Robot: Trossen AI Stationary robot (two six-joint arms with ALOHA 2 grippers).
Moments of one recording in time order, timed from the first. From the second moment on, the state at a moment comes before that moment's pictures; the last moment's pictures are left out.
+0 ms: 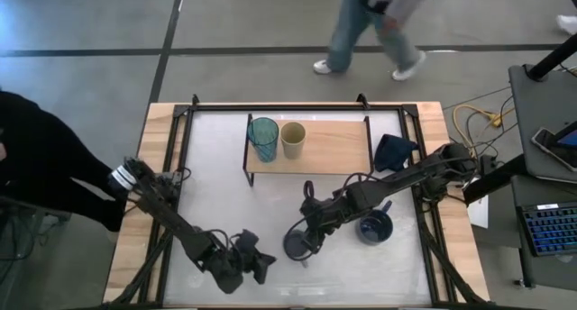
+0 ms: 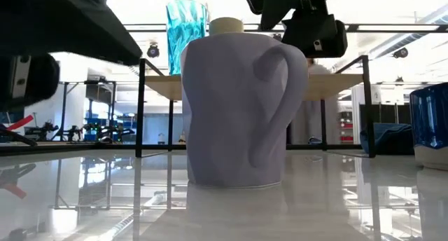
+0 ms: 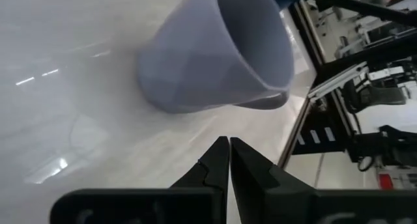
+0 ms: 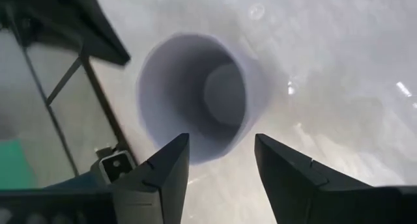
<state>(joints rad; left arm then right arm) -0.77 1.75 0.97 0.09 -0.67 -1.59 0.33 1.77 1.37 -0.60 -0.11 0.99</state>
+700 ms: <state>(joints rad) -0.69 1.87 1.06 0.09 -0.69 -1.53 0.30 1.85 1.37 -0.60 -0.05 0.97</state>
